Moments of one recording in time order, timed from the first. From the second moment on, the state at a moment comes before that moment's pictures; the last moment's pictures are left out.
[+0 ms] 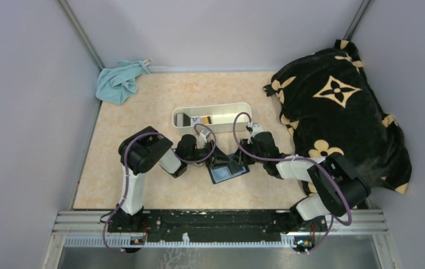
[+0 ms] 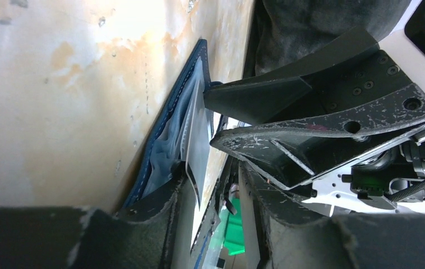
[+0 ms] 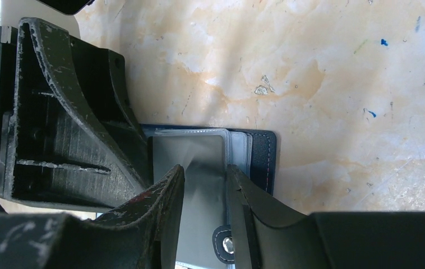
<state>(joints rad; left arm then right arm) -0.69 2.10 0.62 1.17 0.63 -1.37 0.55 1.43 0.43 0.38 -0.21 0.48</state>
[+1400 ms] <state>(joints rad) -0.63 2.13 0.67 1.09 0.80 -1.24 0.47 1.31 0.41 0.18 -0.29 0.46</state>
